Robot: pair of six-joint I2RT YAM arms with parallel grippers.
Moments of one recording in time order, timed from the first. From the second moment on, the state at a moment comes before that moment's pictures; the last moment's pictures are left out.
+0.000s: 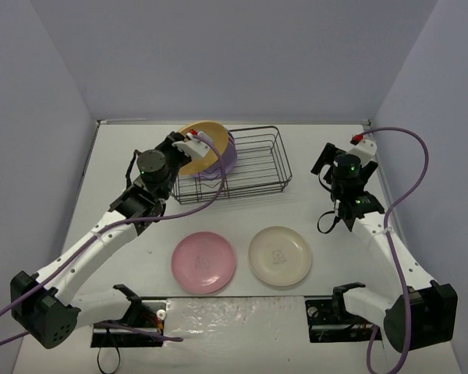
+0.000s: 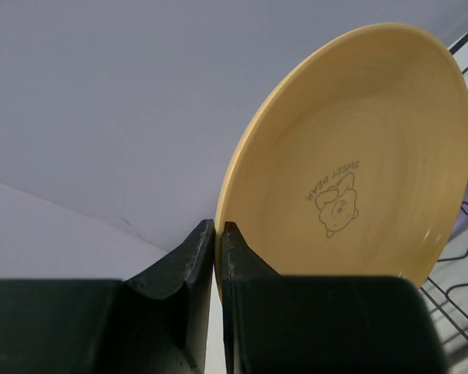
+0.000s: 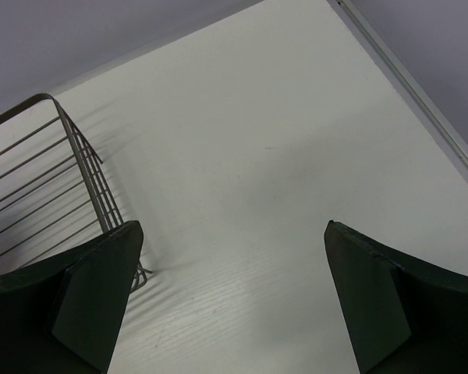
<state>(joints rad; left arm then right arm) -0.59 1.15 1.05 0.11 -0.36 0.75 0.20 1.10 0.82 -0.12 0.47 0.39</state>
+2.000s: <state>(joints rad) -0.67 1.54 0.84 0.69 -0.33 1.42 0.18 1.12 0.82 -0.12 0.50 0.39</state>
